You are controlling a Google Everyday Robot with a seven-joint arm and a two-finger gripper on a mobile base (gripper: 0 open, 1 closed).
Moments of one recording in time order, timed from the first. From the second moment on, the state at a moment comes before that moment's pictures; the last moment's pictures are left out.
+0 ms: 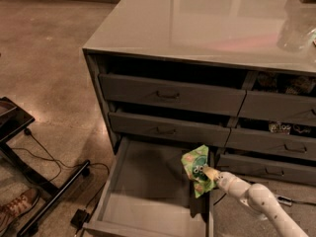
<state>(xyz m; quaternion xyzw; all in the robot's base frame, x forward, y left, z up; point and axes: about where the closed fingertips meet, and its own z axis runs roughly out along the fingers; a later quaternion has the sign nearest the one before) 0.616 -0.235 0.304 0.09 0.83 0.38 0.39</state>
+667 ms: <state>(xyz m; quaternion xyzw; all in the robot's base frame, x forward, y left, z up) 0.586 -0.261 0.386 0.06 0.78 0.44 0.43</state>
